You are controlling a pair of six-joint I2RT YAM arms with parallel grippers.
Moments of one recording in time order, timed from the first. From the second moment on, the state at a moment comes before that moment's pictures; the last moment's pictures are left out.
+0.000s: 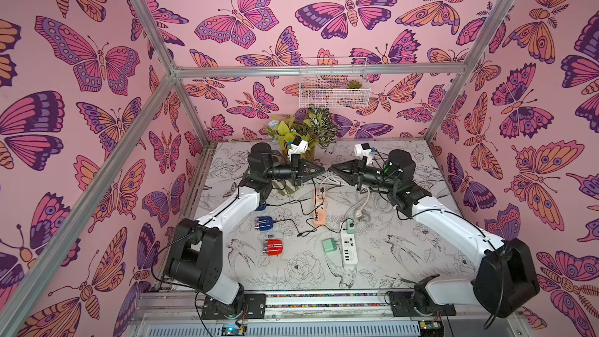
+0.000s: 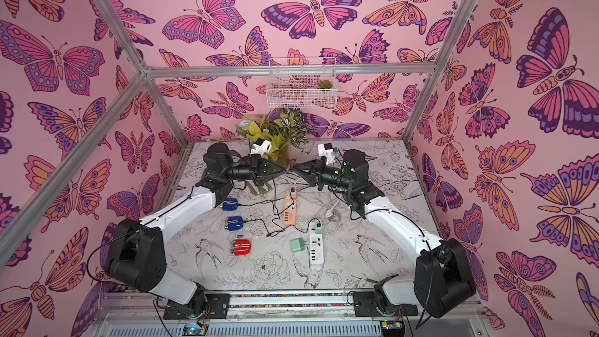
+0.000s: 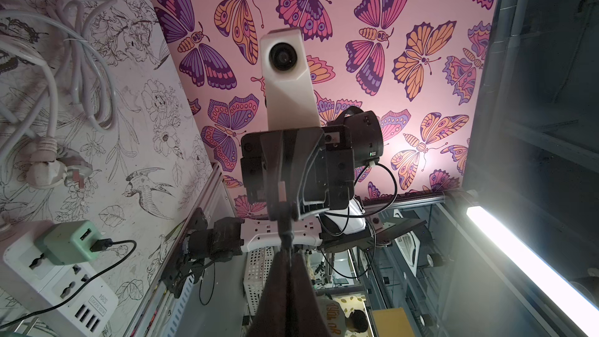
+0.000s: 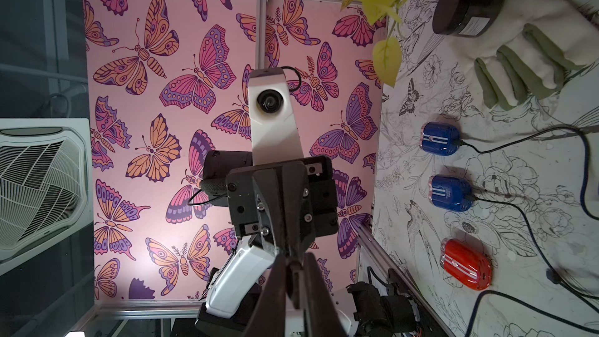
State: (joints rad) left arm -0.35 1.55 1.08 0.52 1.24 -1.40; right arm 0.45 1.36 0.98 0.31 -0.79 1.43
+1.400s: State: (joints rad) left arm -0.57 1.40 1.16 -0.13 0.37 -1.68; right arm 0.56 1.34 1.00 0.16 -0.42 1.58
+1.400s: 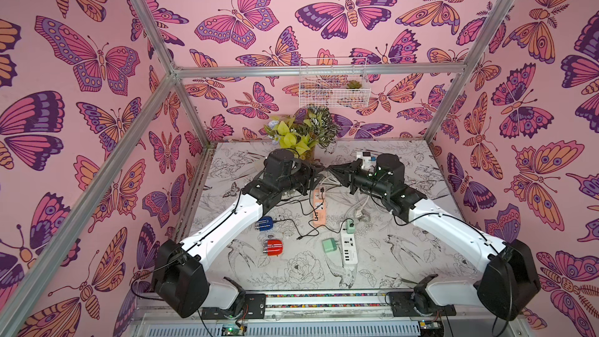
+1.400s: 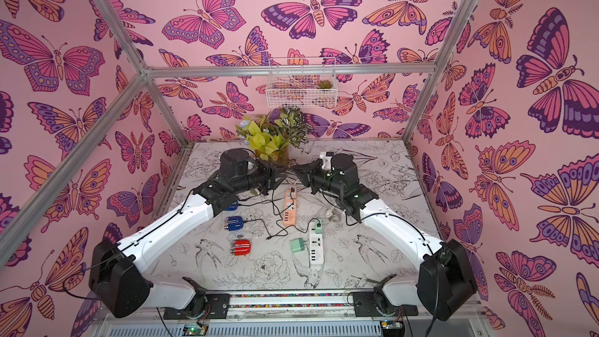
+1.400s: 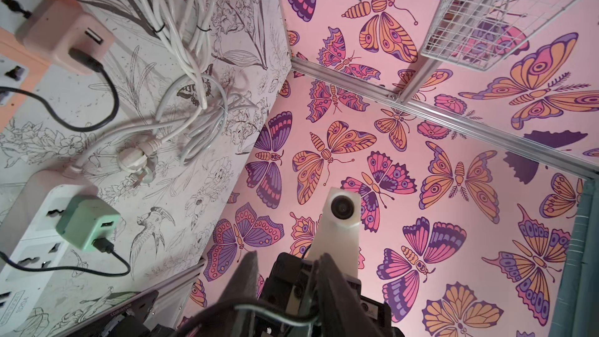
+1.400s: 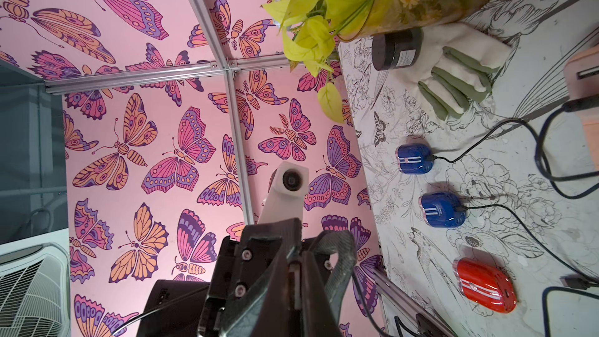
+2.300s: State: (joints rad) left arm -0.58 1.41 1.14 -0.03 0.37 -1.69; right arm 0.57 1.37 1.00 0.20 -0.39 1.70
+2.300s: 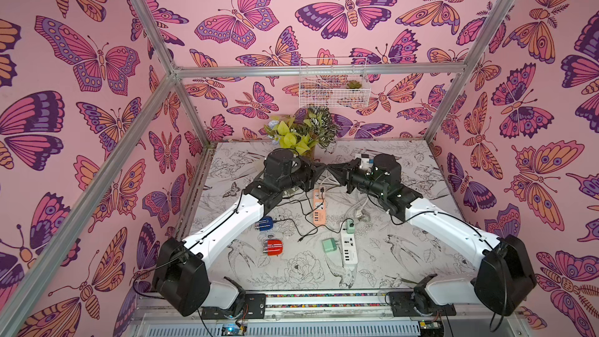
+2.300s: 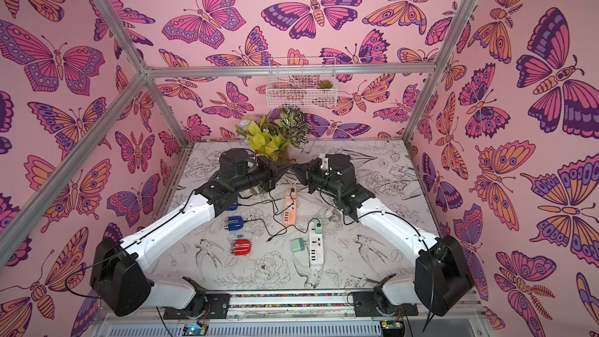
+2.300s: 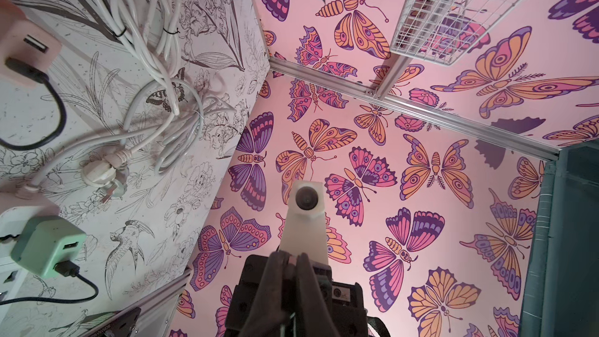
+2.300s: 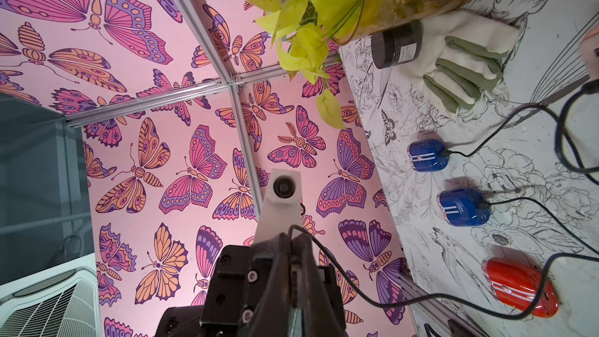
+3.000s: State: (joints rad) left arm -0.33 1.58 0.92 0.73 0.93 -1.94; right arm 0.50 1.21 1.03 -0.26 -0.44 1.30
